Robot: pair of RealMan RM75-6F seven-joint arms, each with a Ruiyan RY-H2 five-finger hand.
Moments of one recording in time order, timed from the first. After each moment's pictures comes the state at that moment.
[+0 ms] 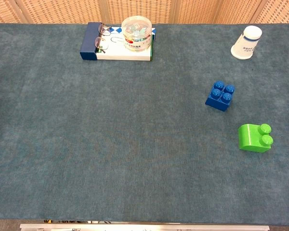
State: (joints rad) left arm -0.11 -1.16 -0.04 -1.57 1.50 1.47 0.11; right arm 0.10 -1.18 0.04 -1.48 -1.62 1.55 -0.03
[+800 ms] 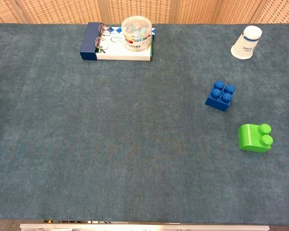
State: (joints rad) left arm -0.11 -1.16 -0.03 -1.58 1.49 1.45 0.12; right arm 0.12 -1.18 0.03 -1.48 -1.64 1.52 -0.02
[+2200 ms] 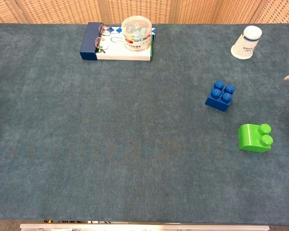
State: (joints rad) left arm -0.10 -1.15 -0.03 -1.60 1.48 1.45 0.13; right arm 0.17 -1.28 -0.03 -1.31 -1.63 1.35 -0.09
